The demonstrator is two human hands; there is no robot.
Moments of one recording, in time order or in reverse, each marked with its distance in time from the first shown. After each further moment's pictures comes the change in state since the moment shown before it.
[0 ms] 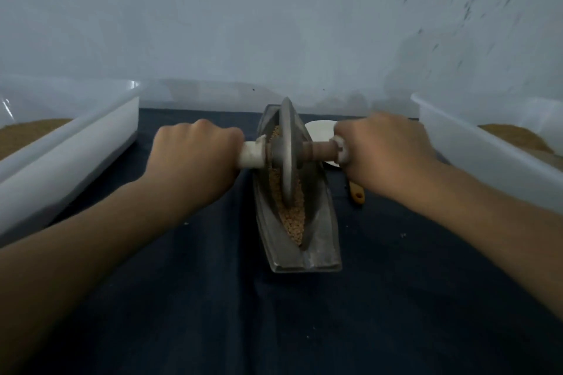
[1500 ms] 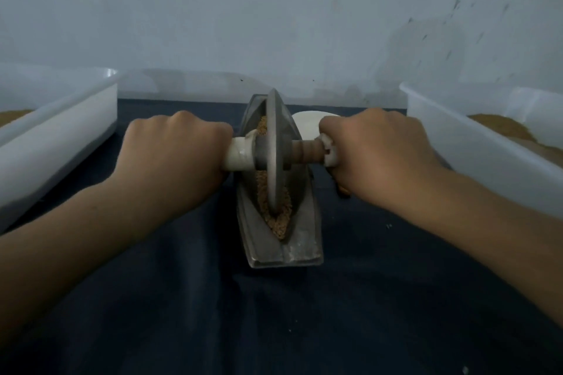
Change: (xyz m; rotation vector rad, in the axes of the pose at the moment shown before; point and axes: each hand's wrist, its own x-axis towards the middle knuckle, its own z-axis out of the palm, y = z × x) left_hand -0.010 0.003 -0.014 0.007 -0.031 0.016; right_hand -0.021 0.001 -0.001 -0.005 0.136 -0.101
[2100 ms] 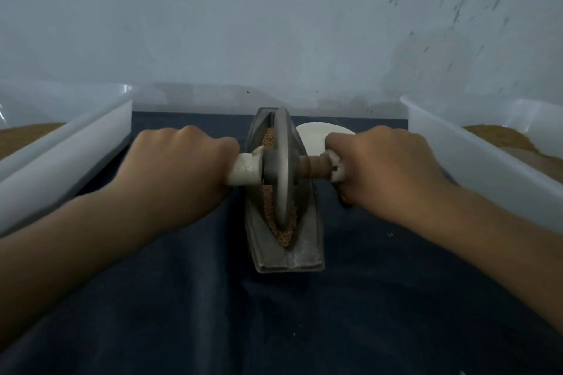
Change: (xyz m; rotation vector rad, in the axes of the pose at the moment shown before) left_hand -0.007 -0.010 -0.010 0.022 0.062 0.136; right_hand -0.010 0.002 -0.008 0.065 0.030 -0.049
